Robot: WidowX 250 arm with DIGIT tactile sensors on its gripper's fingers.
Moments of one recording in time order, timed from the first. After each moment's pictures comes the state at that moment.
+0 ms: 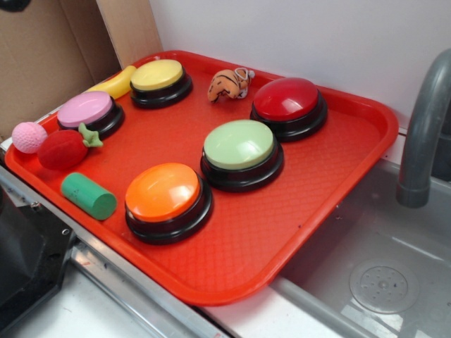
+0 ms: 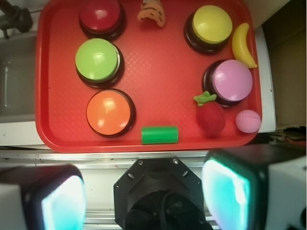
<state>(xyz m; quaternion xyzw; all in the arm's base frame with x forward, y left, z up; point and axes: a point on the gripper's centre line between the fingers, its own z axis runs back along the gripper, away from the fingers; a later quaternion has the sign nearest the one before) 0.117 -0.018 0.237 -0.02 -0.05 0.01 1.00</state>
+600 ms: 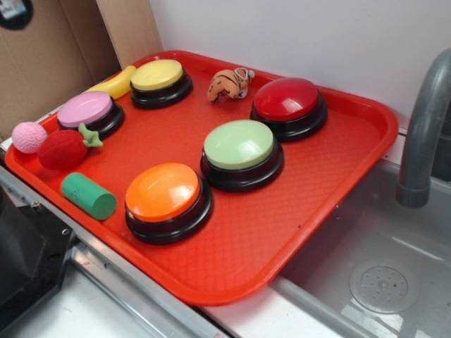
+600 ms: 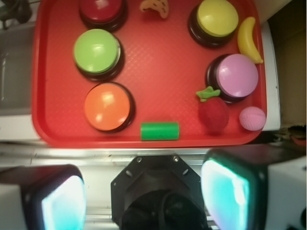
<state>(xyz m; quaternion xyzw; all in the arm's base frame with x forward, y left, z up) 0.115 -0.001 0.215 -0.01 -0.04 0.04 1.00</state>
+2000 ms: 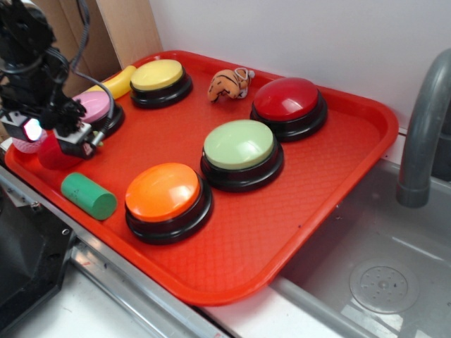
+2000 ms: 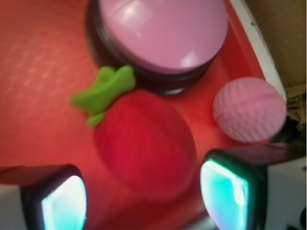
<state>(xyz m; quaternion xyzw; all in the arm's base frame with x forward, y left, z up) 0.141 0.093 0.039 0.11 -0.03 0.20 0.97</state>
